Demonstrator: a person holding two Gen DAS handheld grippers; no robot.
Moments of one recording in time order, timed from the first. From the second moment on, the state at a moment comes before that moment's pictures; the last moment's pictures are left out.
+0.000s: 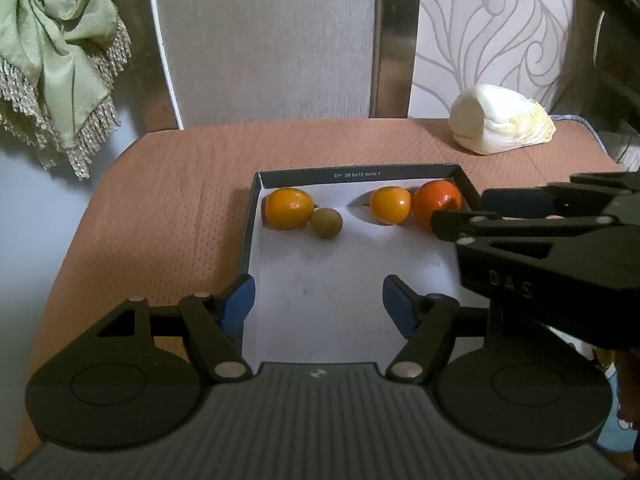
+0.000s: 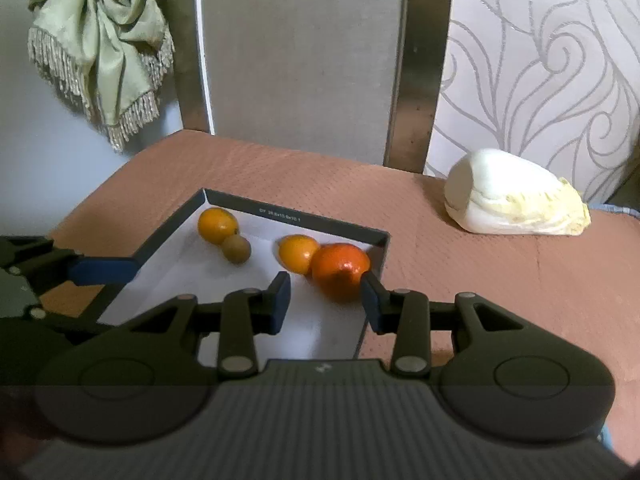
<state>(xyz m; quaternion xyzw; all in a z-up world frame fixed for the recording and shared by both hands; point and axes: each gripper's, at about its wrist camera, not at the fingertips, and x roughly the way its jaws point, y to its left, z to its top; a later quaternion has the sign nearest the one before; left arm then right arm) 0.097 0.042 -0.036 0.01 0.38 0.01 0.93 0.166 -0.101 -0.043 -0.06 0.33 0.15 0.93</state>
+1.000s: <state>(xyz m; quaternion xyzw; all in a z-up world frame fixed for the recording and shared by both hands) 0.098 0.043 -0.045 0.01 0.38 -0.01 0.92 0.201 -0.071 -0.064 -0.21 0.32 0.15 0.91</state>
